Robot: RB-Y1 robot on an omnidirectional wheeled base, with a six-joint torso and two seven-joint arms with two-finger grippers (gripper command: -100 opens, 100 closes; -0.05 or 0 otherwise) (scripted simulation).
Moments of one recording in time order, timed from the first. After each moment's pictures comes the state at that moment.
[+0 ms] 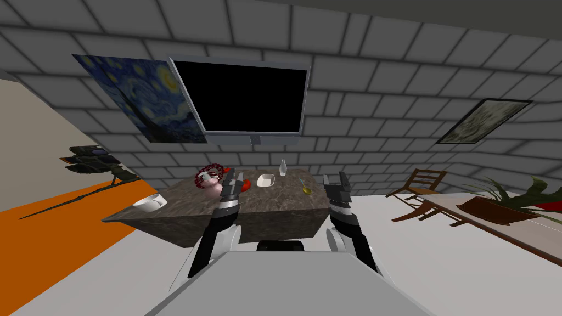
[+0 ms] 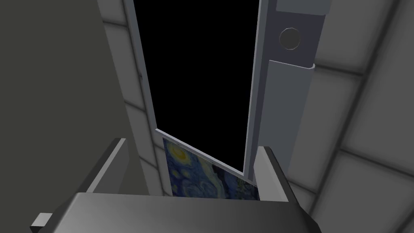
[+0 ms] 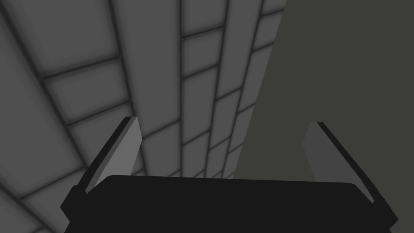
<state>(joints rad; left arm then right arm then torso) 0.51 -0.03 -0.05 -2.29 -0.02 -0.41 -0.04 0.51 0.00 0.00 -2.23 0.00 -0.56 -0.11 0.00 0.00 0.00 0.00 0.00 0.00</state>
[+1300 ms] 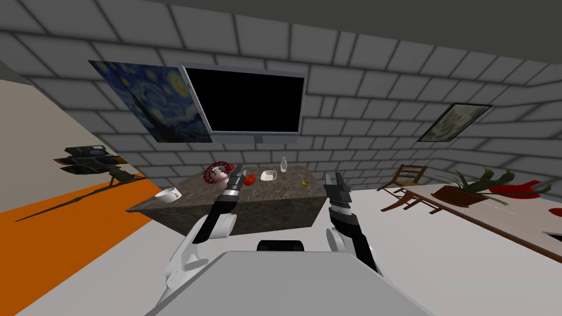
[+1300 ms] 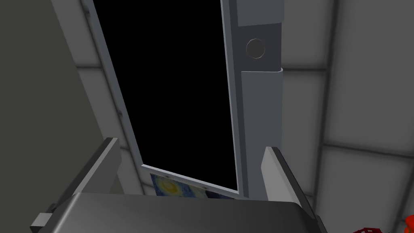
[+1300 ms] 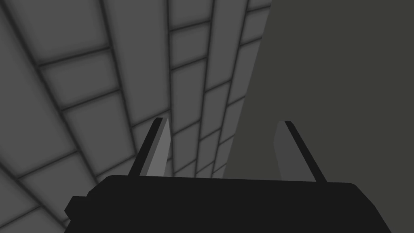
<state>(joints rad) 0.33 0.17 0.03 -2.25 -0.06 -0.14 0.03 0.51 0.00 0.00 -2.23 0.00 -0.56 -0.11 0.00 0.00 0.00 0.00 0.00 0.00</state>
